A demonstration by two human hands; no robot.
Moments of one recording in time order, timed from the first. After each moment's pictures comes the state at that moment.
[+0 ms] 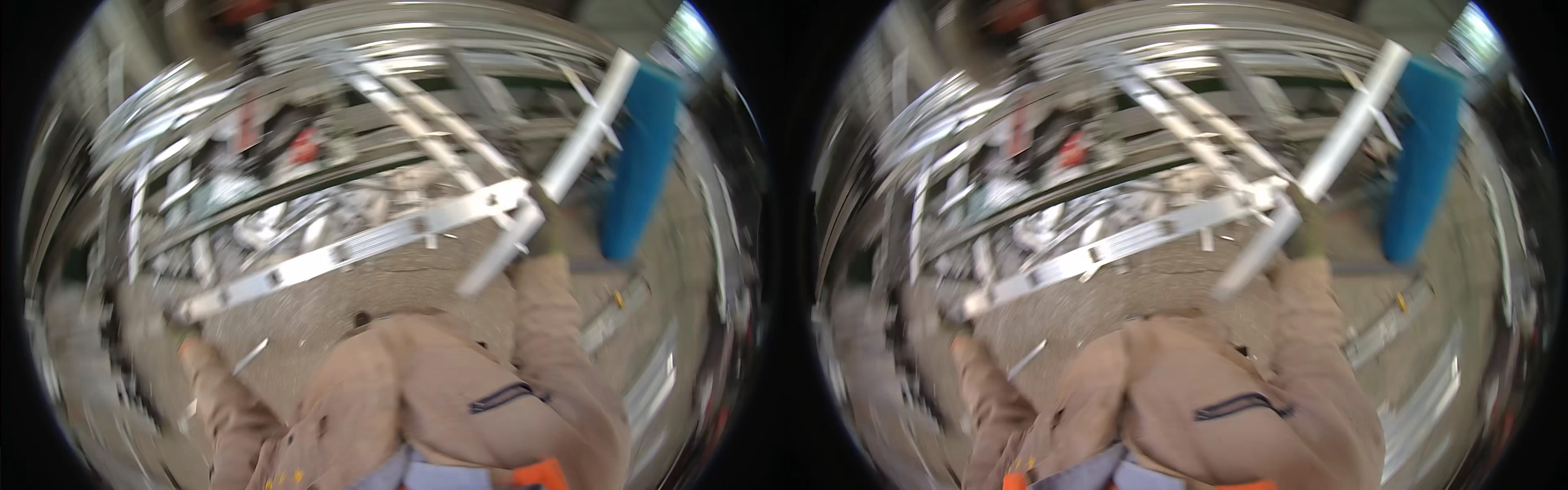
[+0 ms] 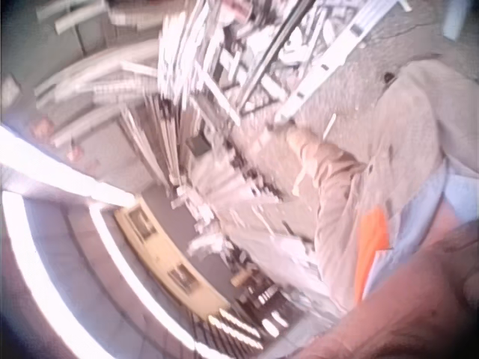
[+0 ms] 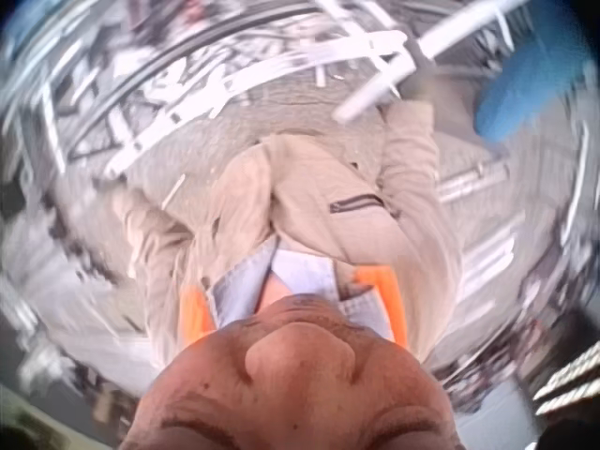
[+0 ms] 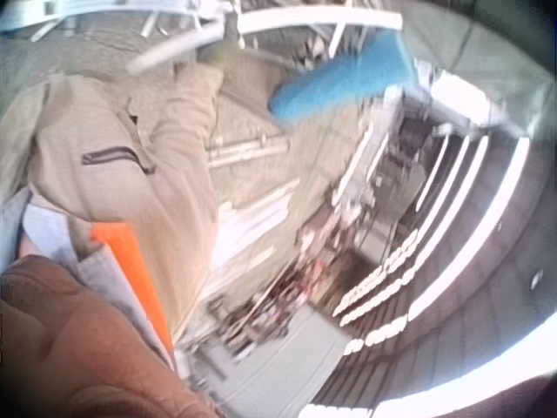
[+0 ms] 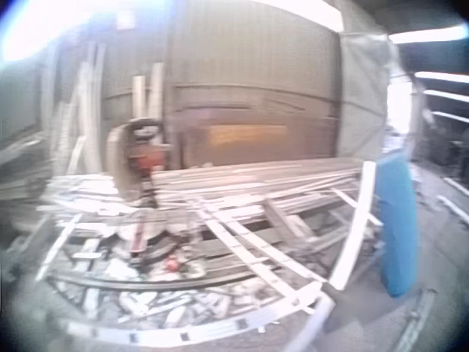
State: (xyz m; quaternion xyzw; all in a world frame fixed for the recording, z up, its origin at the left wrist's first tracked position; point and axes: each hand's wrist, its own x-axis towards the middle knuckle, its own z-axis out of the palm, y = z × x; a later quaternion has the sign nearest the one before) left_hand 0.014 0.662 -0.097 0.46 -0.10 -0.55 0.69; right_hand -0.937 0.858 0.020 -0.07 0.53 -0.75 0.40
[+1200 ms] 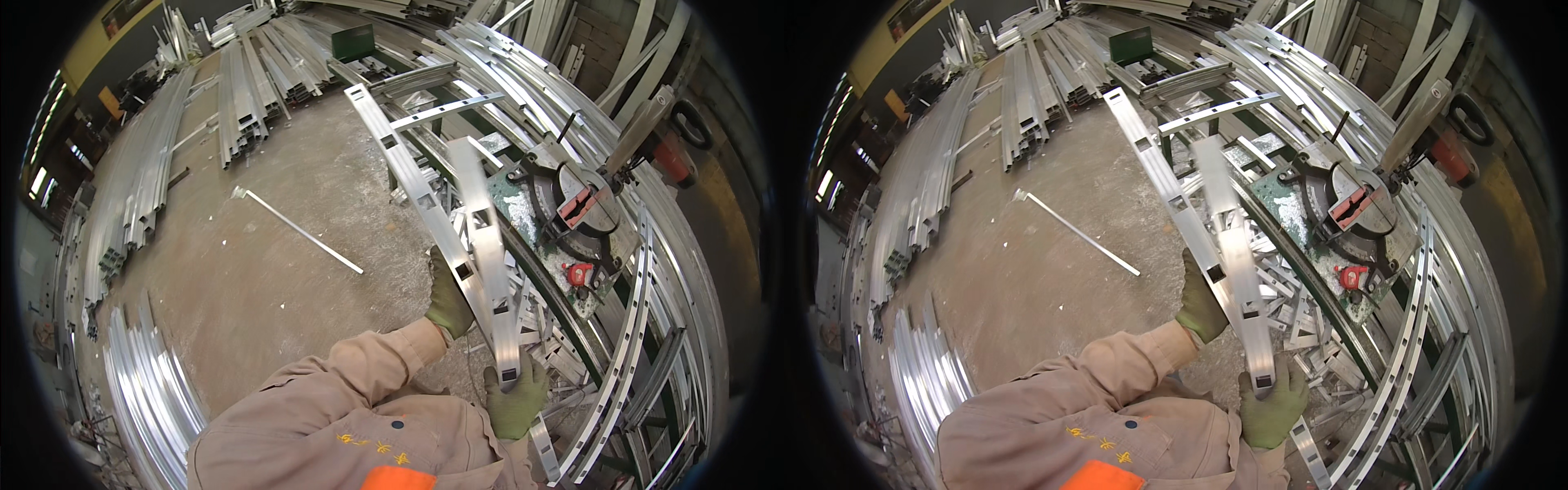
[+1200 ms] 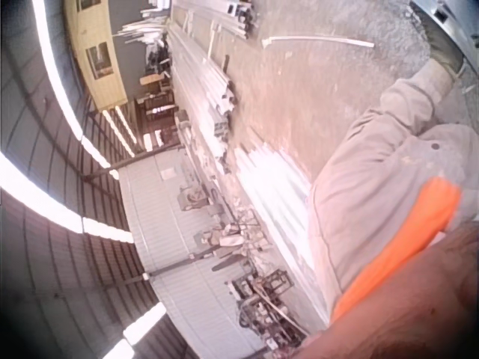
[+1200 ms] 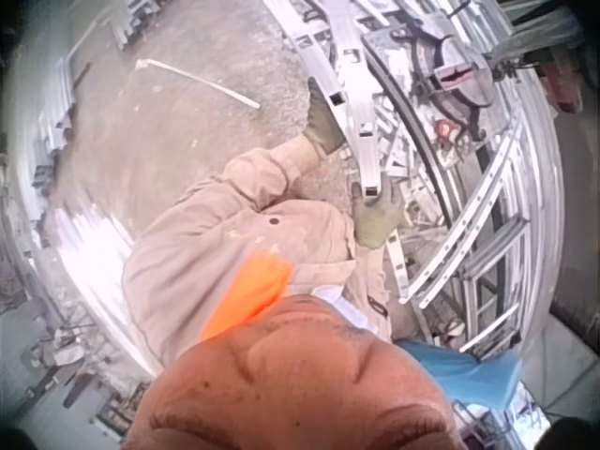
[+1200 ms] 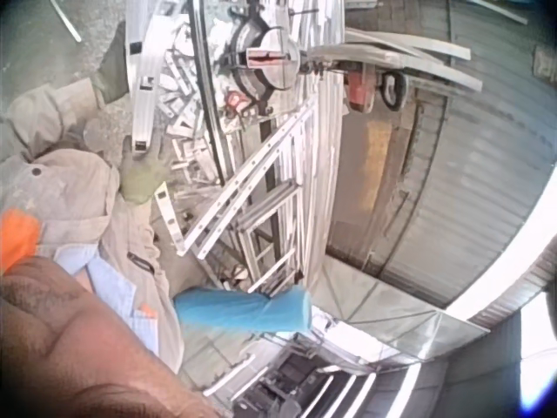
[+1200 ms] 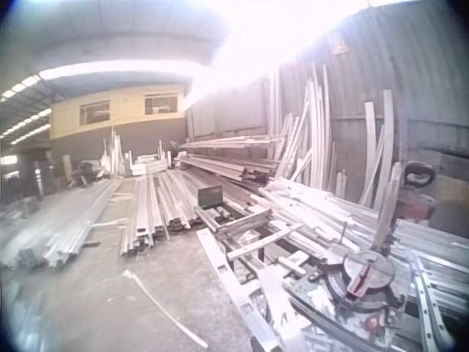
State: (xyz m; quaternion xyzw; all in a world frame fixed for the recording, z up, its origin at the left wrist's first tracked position) left_hand -0.305 0.766 0.047 0.21 0.02 -0.55 0.81; right_hand -0.549 0.832 0.096 -0.80 0.52 -0.26 0.14
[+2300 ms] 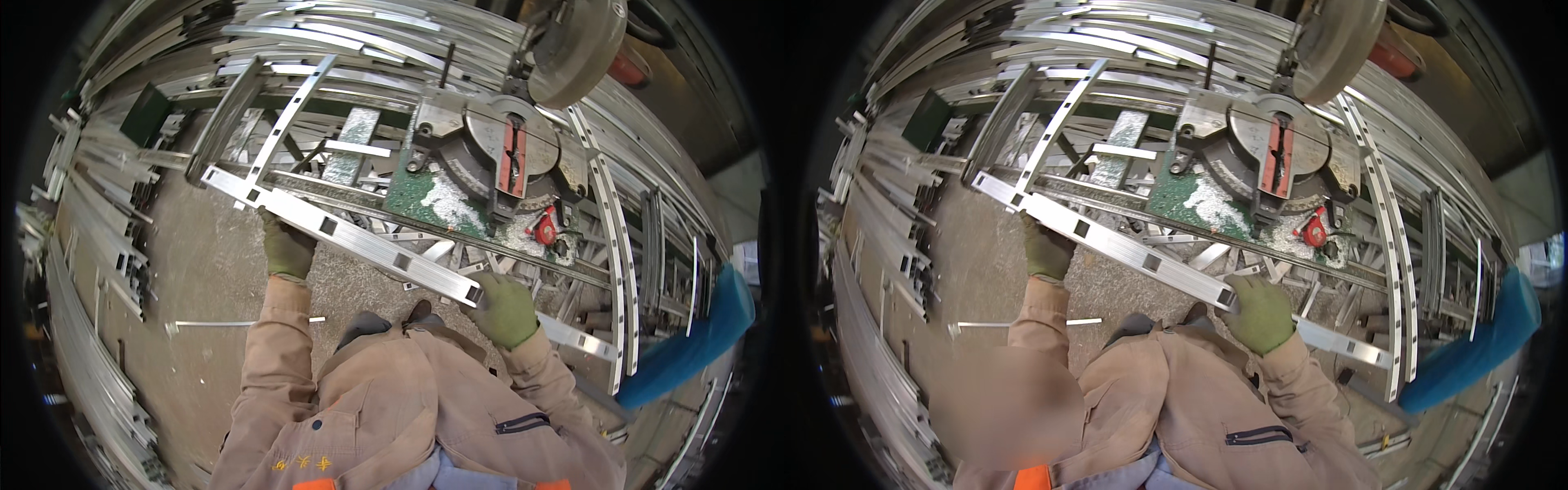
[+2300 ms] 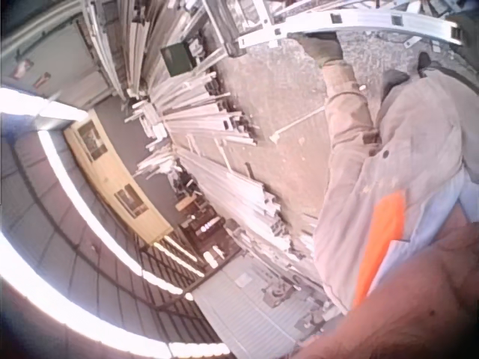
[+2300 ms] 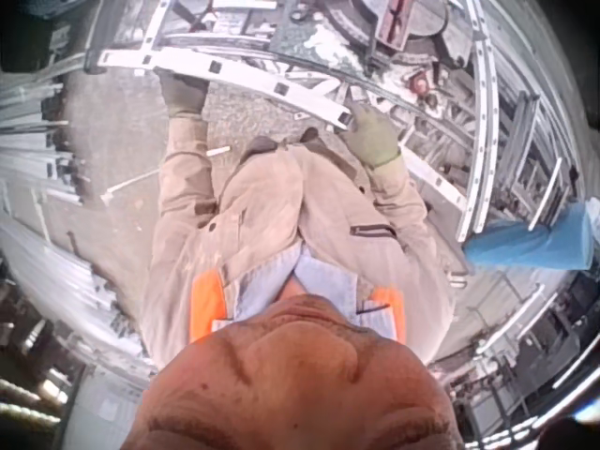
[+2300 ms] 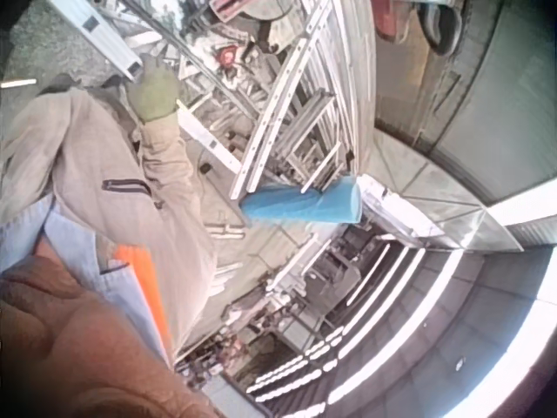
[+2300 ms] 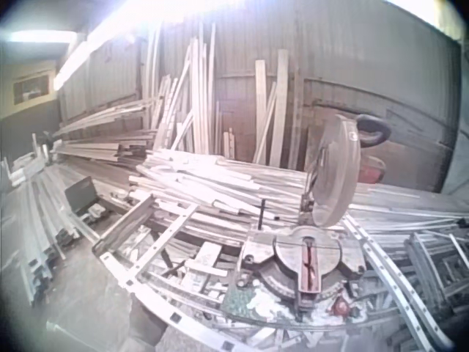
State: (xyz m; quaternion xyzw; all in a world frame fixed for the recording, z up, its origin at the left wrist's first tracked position) left_hand 0.120 0.459 -0.051 0.33 -0.08 -0.57 0.75; right_hand -0.334 0.532 0.064 -0.81 0.55 -0.13 0.17
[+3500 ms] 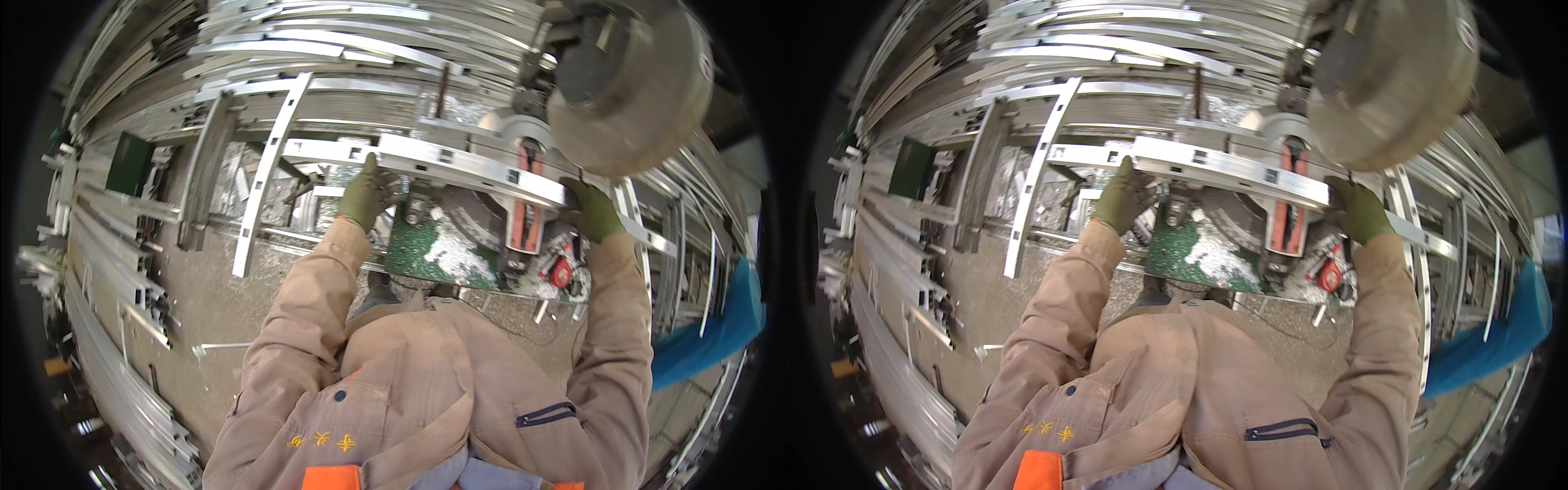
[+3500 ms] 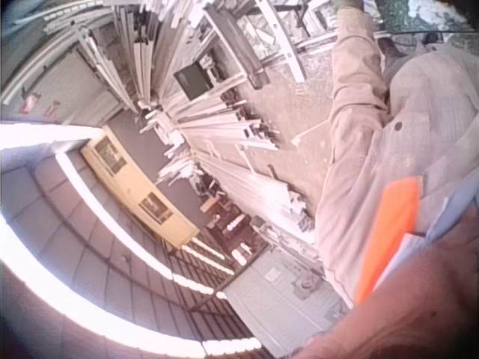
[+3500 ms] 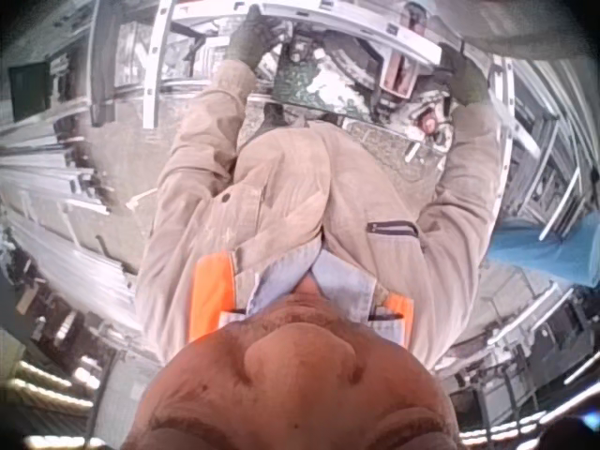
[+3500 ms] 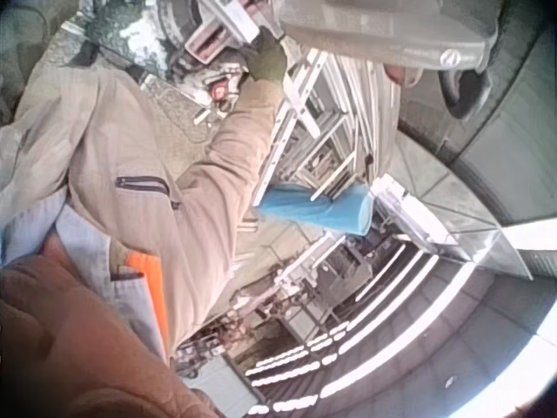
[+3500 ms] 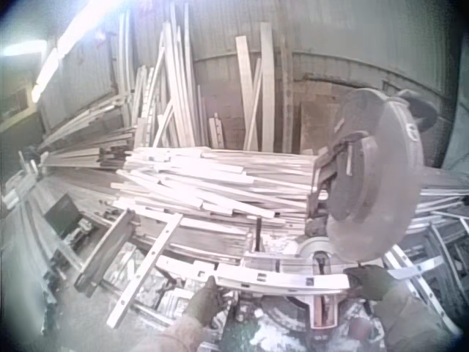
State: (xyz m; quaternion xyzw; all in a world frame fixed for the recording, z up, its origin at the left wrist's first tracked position) left_hand 0.012 0.143 -0.093 0.50 -0.20 -0.71 0.45; right_hand -0.524 0.174 0.043 -0.76 0.63 -0.02 0.15
